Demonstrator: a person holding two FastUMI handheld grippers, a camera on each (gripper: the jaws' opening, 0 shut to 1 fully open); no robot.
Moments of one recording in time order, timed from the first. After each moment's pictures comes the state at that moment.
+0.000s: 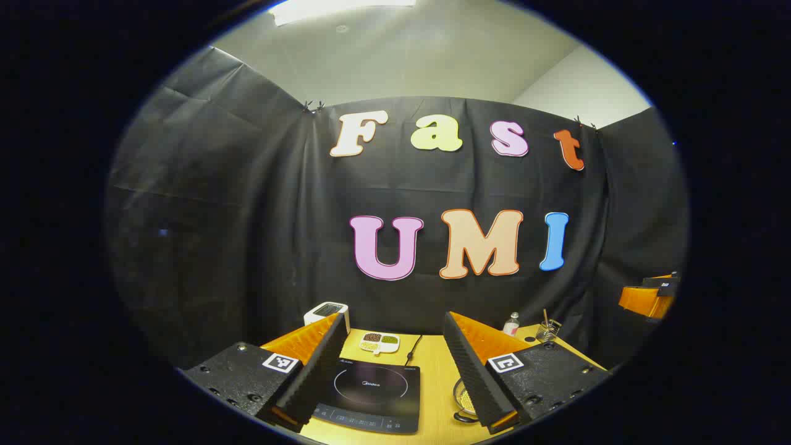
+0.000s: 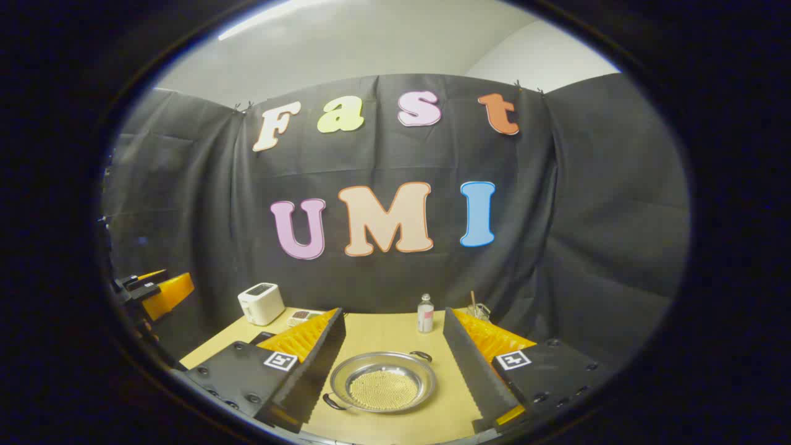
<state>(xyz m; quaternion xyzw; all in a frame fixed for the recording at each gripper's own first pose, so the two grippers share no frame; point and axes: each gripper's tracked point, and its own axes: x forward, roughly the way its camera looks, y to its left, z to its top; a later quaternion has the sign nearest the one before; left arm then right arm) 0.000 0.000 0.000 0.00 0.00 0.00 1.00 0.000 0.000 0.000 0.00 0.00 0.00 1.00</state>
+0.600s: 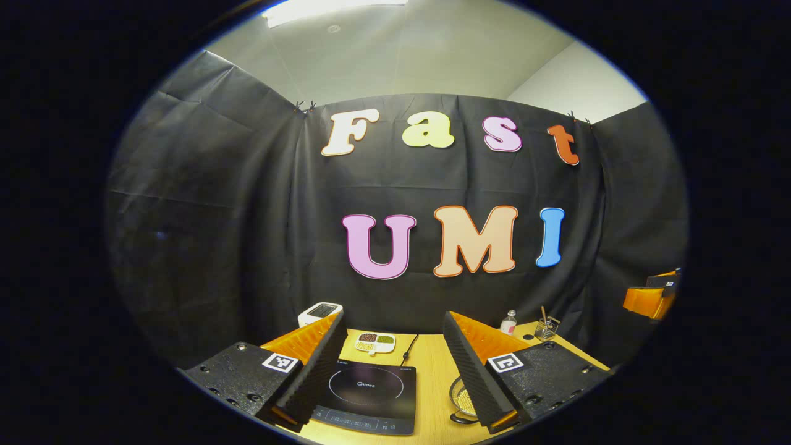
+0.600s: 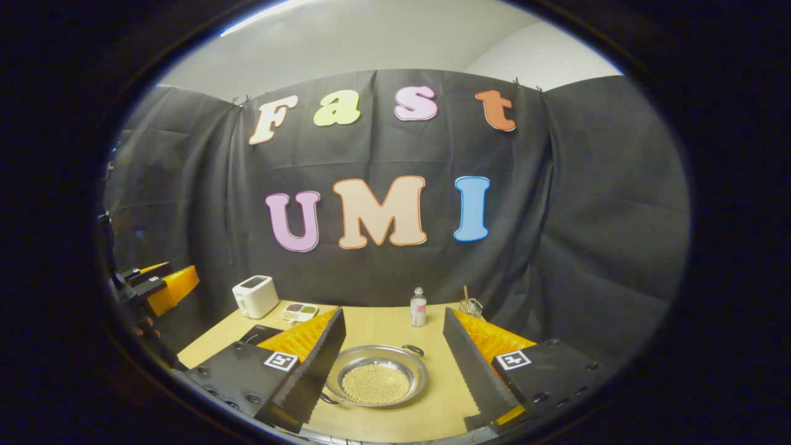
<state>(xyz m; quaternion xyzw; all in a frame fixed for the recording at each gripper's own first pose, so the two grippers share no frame) 0.007 -0.018 0.001 0.01 0.00 -0.01 1.00 -0.006 -0.017 -0.007 -0.01 0.02 -0.01 1.00</state>
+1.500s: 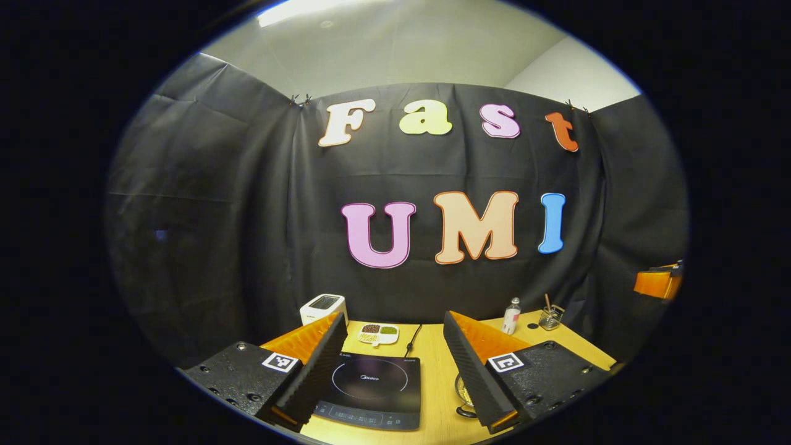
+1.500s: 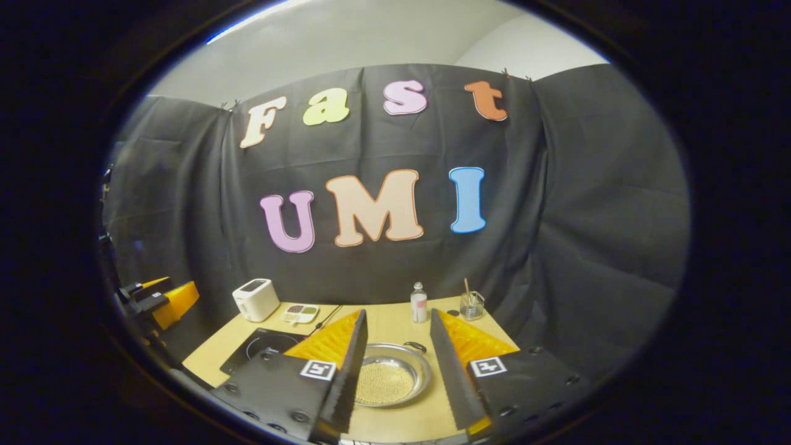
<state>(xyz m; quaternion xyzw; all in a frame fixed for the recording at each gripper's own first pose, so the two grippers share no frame) 0.012 -0.013 -0.020 0.03 0.03 -0.01 1.00 0.005 -0.024 -0.014 0.02 0.03 -0.02 1.00</state>
